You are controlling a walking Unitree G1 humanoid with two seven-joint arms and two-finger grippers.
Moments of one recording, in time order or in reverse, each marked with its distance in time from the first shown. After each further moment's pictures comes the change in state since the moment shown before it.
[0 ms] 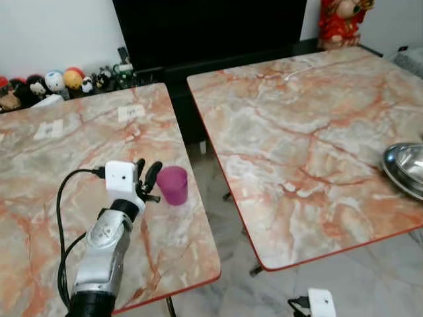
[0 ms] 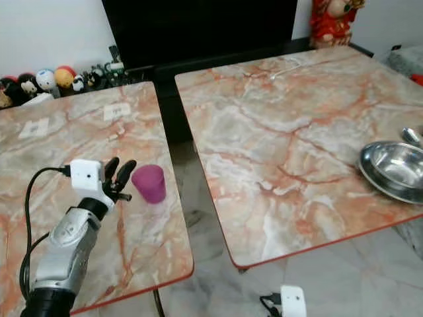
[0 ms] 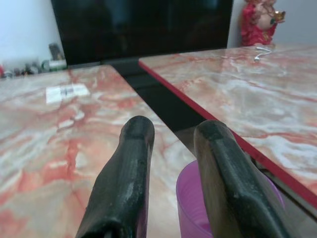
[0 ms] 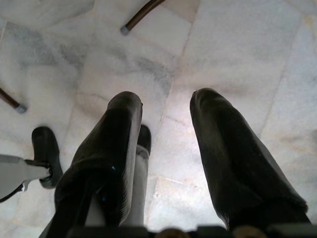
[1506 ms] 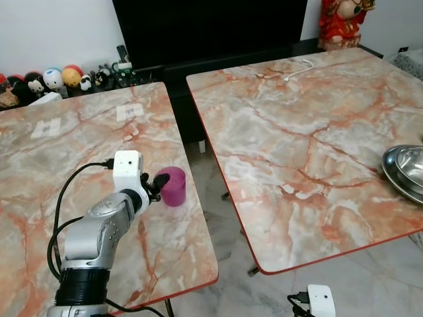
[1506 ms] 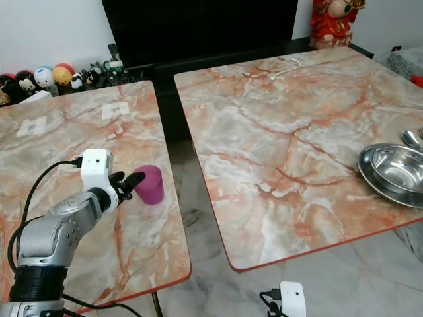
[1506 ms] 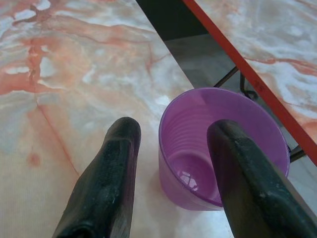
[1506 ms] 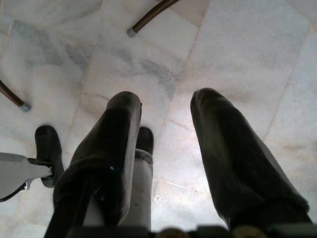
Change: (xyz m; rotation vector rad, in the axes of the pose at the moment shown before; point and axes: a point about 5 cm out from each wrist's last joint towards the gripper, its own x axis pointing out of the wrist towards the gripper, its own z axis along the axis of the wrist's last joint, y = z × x) left arm 0.015 -0.015 0.009 -0.102 0.420 -0.011; right arm 0.001 0.004 0.004 -0.012 -0.010 0.022
